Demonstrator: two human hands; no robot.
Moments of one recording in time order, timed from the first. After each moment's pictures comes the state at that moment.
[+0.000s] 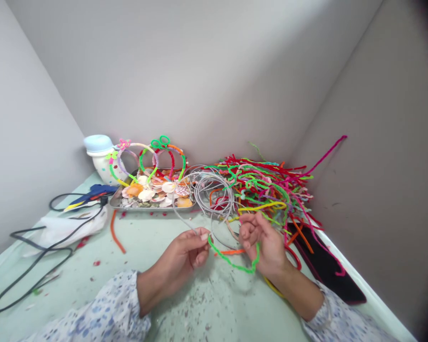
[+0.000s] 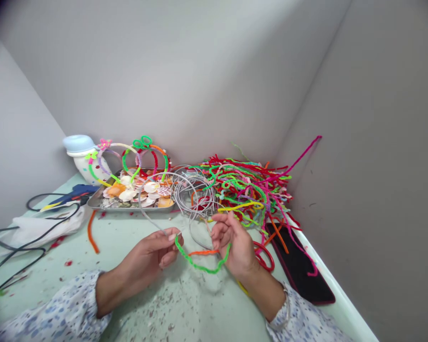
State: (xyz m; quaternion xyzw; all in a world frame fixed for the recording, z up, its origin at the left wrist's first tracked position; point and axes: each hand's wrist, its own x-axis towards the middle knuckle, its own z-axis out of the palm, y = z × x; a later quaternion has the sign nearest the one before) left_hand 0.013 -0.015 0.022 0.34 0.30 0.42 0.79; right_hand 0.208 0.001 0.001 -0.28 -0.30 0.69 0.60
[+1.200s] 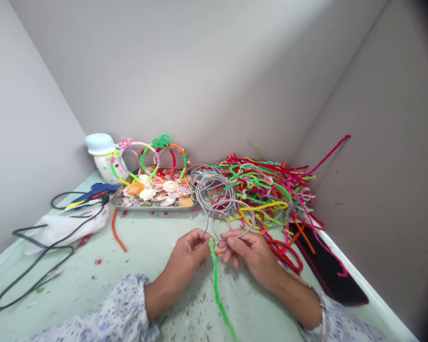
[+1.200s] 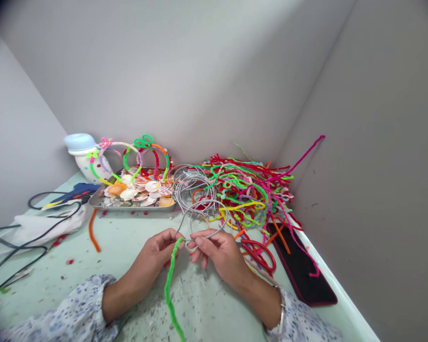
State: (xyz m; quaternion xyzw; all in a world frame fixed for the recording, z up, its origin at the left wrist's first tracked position) left_hand 0.019 -0.022 0.015 0.49 0.48 0.42 0.60; right_hand 0.193 -0.015 -0.005 -0.35 -0.52 0.61 0.48
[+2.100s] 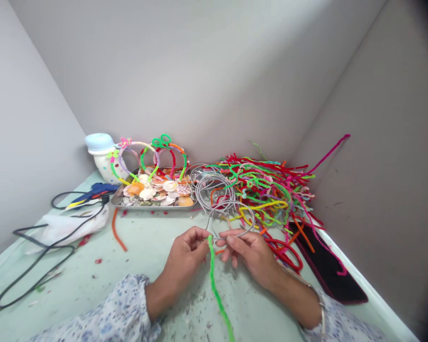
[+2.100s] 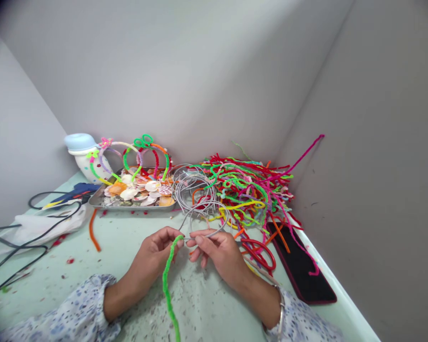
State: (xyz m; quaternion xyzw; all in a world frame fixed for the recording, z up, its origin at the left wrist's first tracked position) left_hand 0.017 -0.020 0.006 0.49 0.49 0.45 0.56; right_hand 0.191 -0.016 -0.003 -0.37 -0.51 0.62 0.47
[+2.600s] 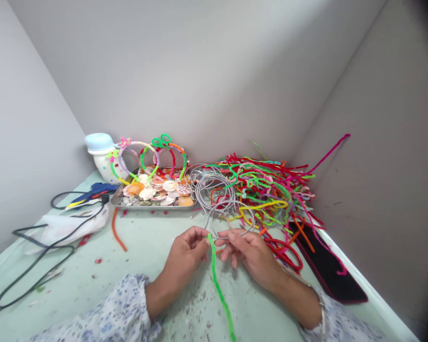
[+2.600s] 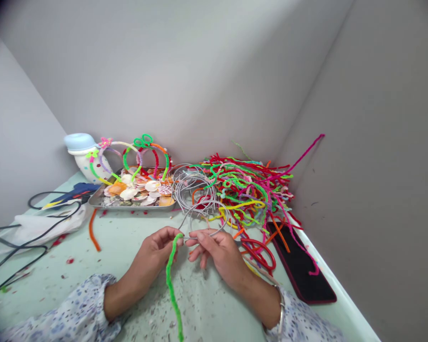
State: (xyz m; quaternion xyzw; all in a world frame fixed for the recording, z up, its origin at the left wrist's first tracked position) left_hand 0.018 -0.019 0.011 0.49 0.49 0.45 0.56; right_hand 0.190 -0.014 -0.006 -0.37 -0.50 0.64 0.46
